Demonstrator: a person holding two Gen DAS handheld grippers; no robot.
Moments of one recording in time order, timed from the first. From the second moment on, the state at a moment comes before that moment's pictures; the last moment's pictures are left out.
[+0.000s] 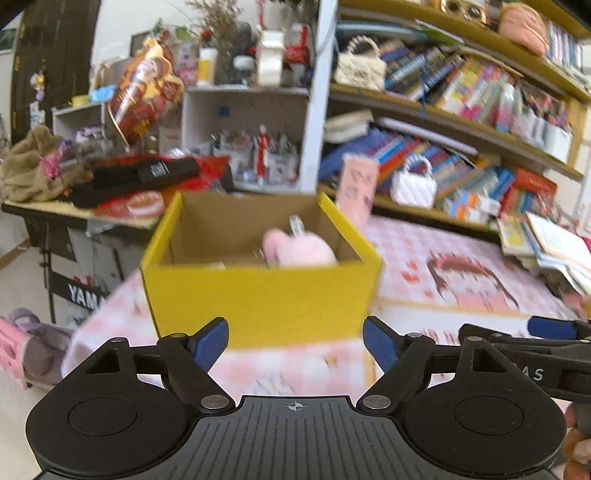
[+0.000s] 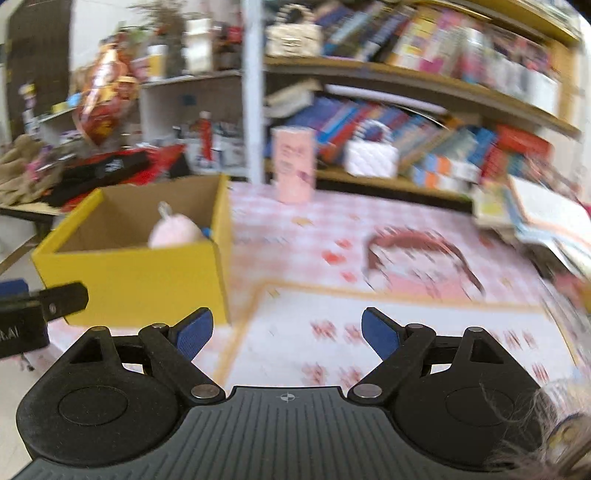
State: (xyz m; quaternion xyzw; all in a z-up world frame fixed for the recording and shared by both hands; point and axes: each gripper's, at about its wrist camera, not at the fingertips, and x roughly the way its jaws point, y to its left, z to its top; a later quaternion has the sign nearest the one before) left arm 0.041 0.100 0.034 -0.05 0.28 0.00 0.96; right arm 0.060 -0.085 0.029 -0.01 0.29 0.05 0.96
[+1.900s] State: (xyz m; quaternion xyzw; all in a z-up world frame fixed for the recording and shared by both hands) left arm 0.000 0.016 0.002 0.03 0.33 -0.03 0.94; right arm -0.027 -0.141 -0.002 0.00 0.33 -0.10 0.94
